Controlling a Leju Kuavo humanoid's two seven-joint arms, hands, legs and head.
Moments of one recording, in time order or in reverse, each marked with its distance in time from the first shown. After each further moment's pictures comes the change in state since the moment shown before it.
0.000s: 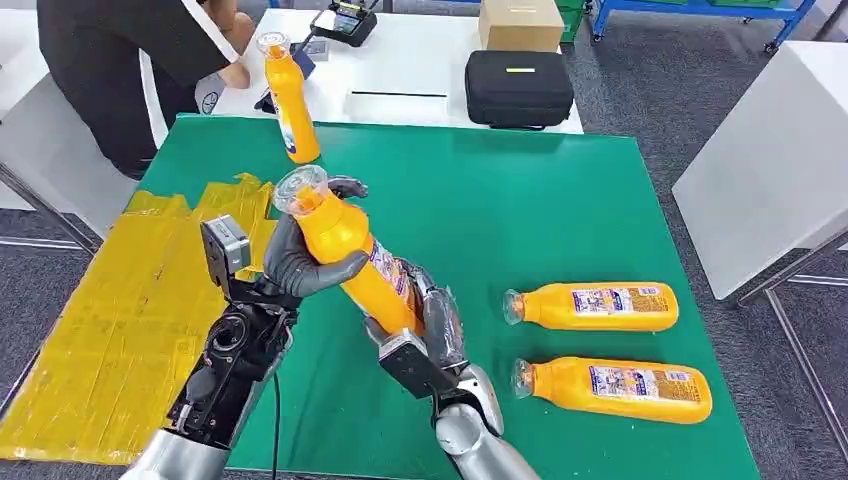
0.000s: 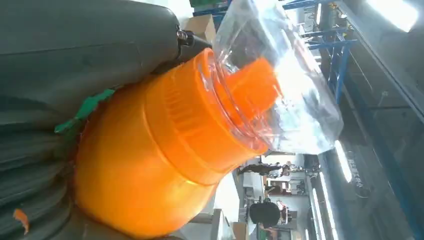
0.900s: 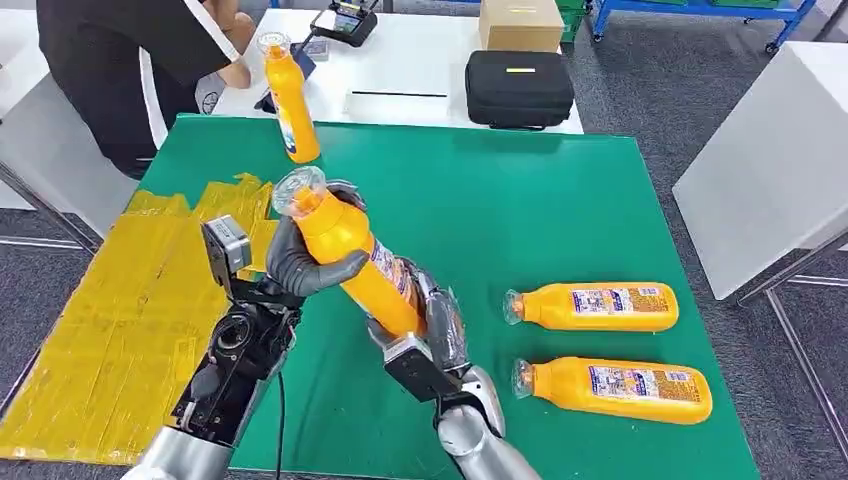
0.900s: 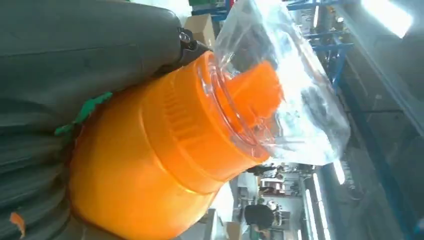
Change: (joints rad) left arm -0.010 -0.010 0.008 0.029 0.001 0.006 -0.018; right arm 0.013 -0.015 0.003 -0.029 -0.027 -0.055 -0.039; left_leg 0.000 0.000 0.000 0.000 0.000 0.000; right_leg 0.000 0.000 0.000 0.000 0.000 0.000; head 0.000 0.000
